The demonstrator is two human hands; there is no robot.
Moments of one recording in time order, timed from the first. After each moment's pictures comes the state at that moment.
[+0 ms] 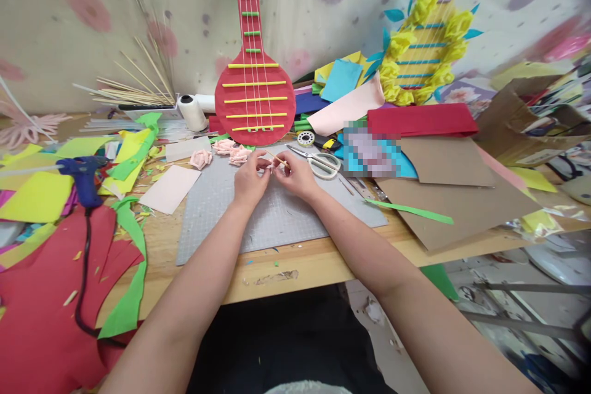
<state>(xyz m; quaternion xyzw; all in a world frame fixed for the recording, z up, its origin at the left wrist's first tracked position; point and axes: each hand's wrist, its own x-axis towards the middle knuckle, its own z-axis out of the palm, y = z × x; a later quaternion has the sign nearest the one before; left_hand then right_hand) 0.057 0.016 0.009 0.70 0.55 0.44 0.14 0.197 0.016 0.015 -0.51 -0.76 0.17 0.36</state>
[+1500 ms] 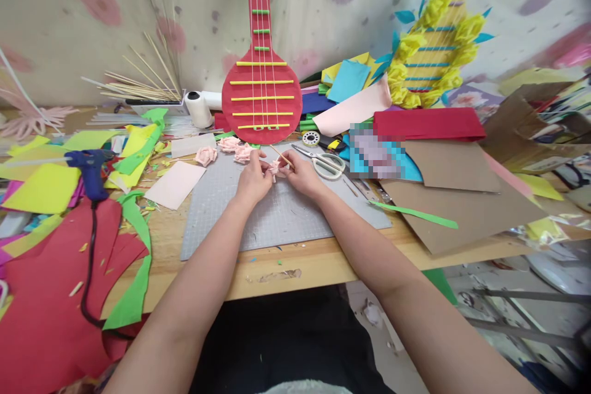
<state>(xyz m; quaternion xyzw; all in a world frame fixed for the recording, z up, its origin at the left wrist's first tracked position) 0.048 0.019 0.007 0.69 0.56 0.39 0.23 0.202 0.030 0.005 -0.50 -0.76 0.25 0.33</state>
